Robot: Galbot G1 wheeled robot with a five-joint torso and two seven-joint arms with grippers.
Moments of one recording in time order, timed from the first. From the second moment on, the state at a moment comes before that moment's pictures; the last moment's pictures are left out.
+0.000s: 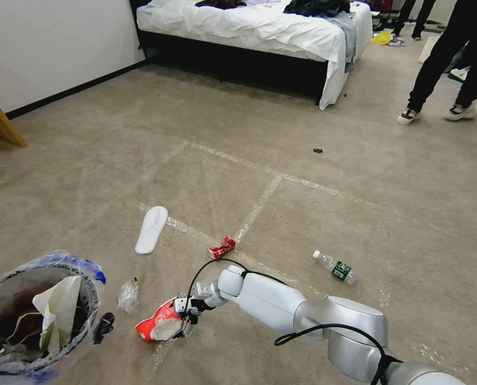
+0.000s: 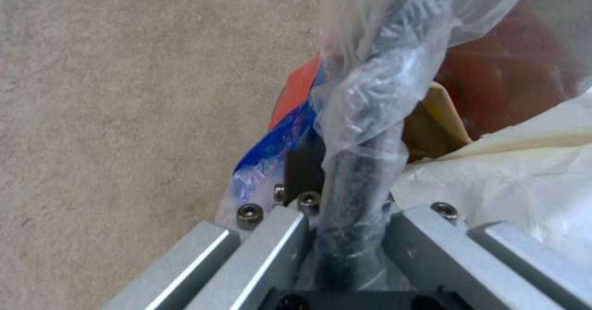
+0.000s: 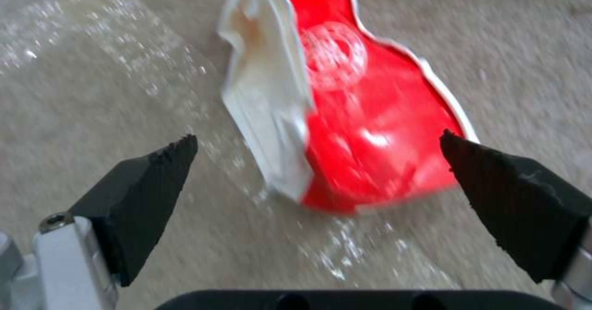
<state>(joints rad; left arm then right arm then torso) 1.81 -1.19 -1.20 -2.30 -1.47 0.63 -1.06 -0.34 1.61 -0.84 0.58 0.17 0.16 -0.77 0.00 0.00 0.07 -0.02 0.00</state>
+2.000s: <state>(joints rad) 1.76 -1.17 -1.15 -2.27 -1.45 0.62 -1.05 -0.22 1.61 -0.85 0.63 0.20 0.17 -0.78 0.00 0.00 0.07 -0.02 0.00</state>
